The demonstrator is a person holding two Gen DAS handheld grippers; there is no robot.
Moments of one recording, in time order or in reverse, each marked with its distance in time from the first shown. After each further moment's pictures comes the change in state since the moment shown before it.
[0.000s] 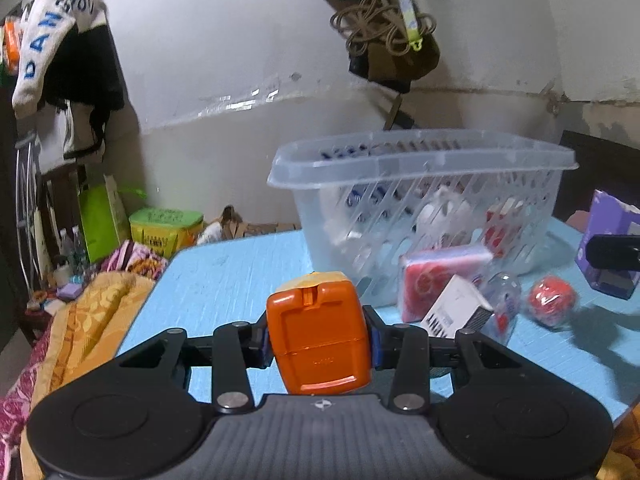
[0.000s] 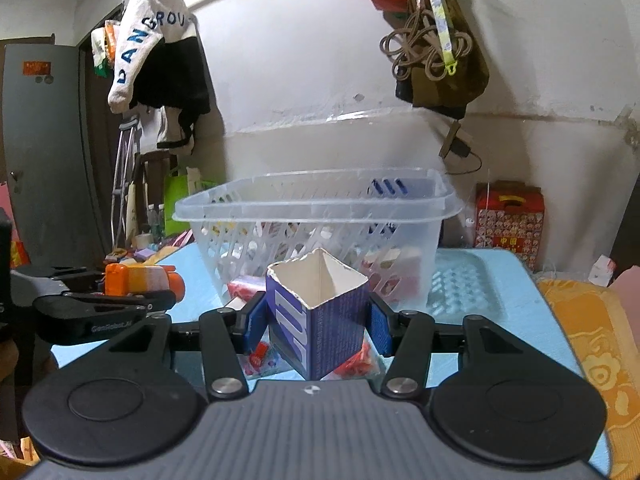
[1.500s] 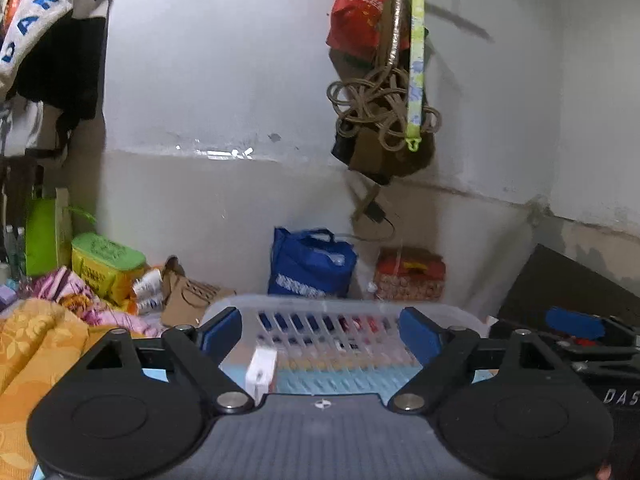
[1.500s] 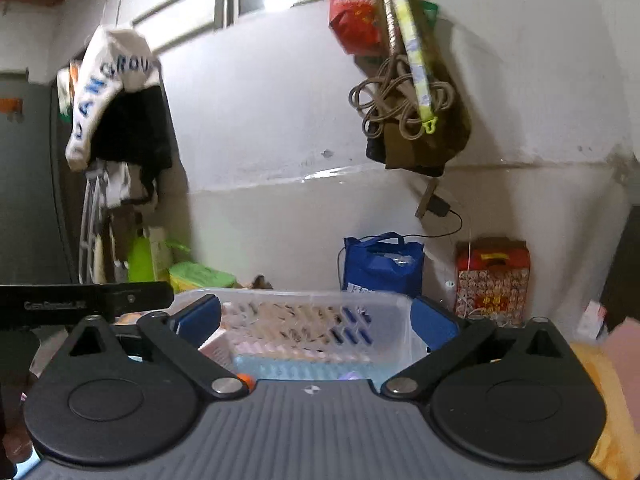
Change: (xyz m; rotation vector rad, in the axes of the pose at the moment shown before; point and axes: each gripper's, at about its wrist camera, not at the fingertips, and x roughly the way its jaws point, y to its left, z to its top) left arm 0.050 -0.003 0.129 -0.230 -0.121 -0.178; right arm 0.046 -0.043 0.087 0.043 -0.126 -0.053
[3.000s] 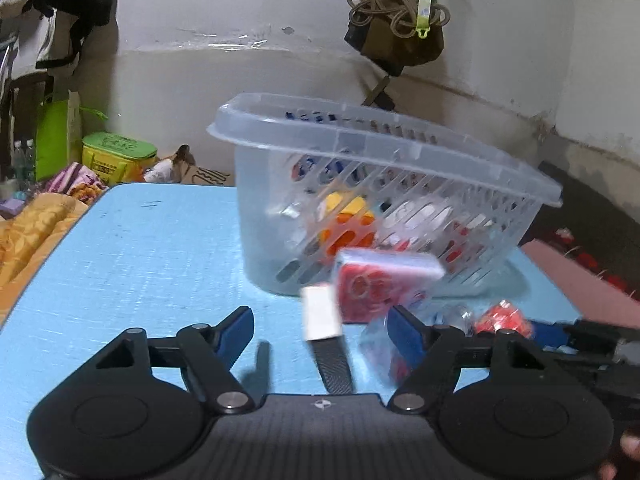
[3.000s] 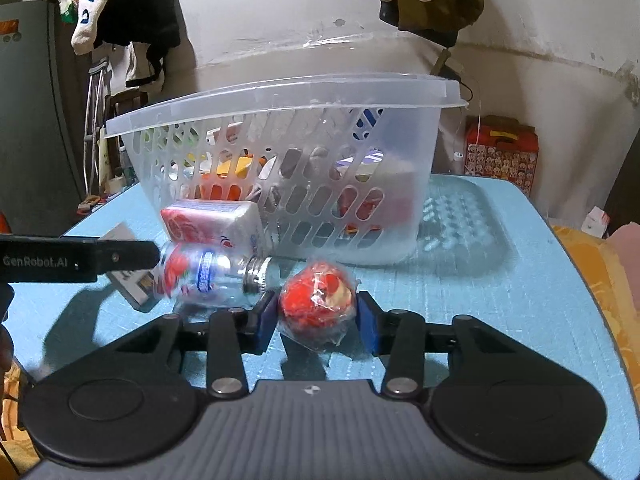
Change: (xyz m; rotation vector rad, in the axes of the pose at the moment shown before) left arm -0.029 0.028 -0.124 -0.015 0.253 0.035; right arm 0.000 0.015 -0.115 -0.045 0.337 -0.005
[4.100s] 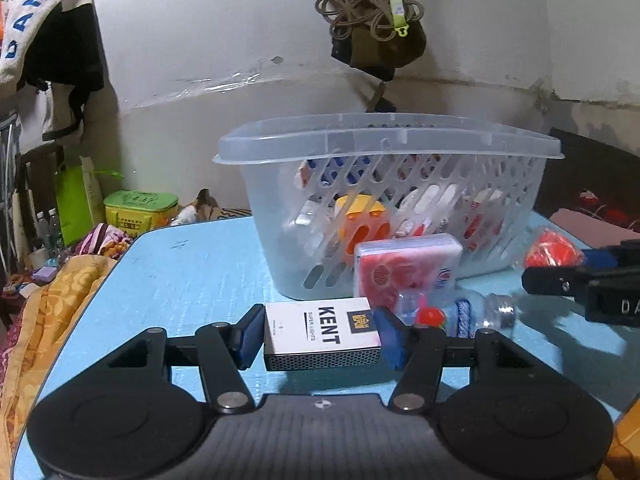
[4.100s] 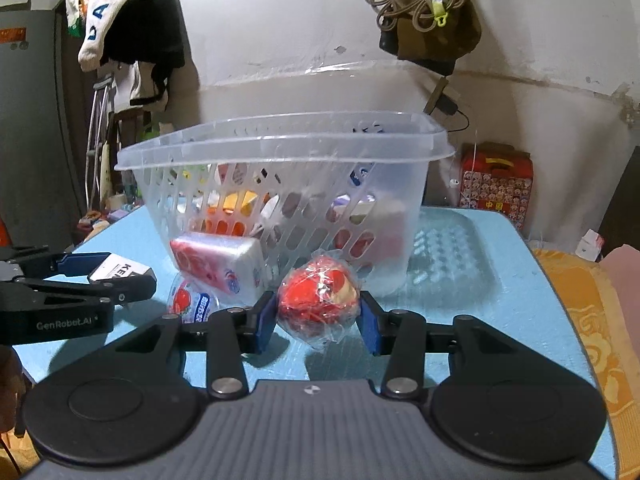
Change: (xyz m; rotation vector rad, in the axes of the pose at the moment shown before) left arm -0.011 -0.020 -0.011 0.190 -0.084 0.108; right arm -0.019 -0.002 0.010 -0.008 -0.075 -0.013
